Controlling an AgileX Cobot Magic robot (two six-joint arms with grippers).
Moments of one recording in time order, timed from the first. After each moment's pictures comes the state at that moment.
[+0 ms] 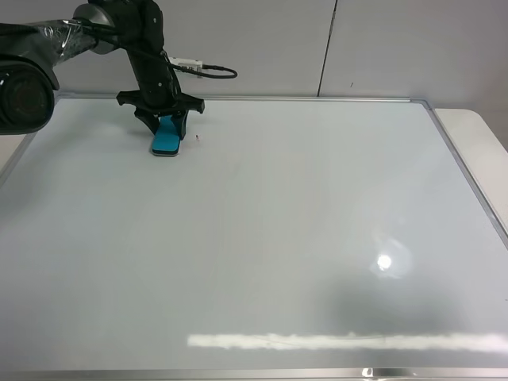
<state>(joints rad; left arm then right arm) -0.26 2.59 -2.34 0.02 1.21 -0.12 -0.09 0.00 -0.50 -0.02 1.07 0.02</state>
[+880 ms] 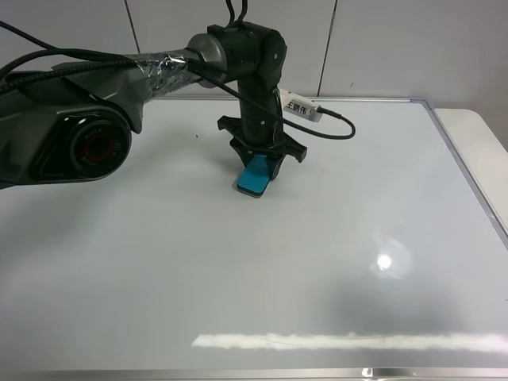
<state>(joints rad) -0.64 2.60 -2.34 0.00 1.21 -0.10 -0.09 0.00 -0.50 -0.02 1.07 0.02</state>
